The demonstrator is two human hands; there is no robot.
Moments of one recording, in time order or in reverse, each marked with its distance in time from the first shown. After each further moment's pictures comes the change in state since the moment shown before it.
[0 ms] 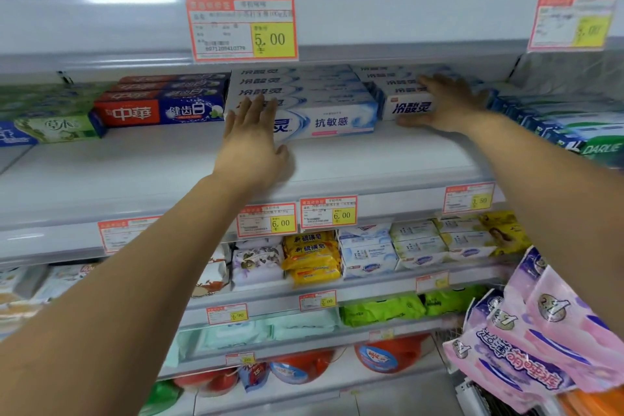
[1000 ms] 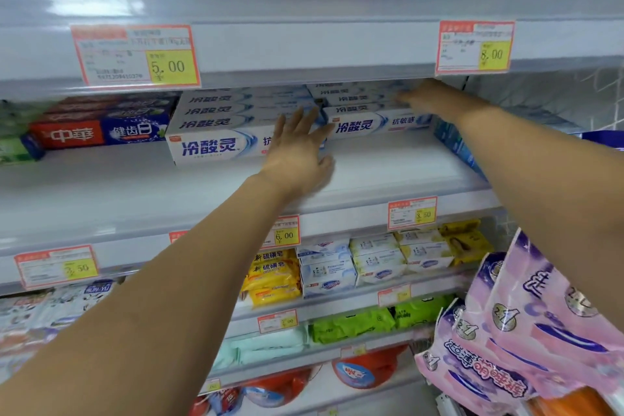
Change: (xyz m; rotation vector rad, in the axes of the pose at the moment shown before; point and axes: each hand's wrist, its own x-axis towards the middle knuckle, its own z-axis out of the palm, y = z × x) left_hand 0.043 0.105 0.042 0.027 -0.065 0.277; right_hand 0.013 0.032 -0.044 0.257 -0.050 0.184
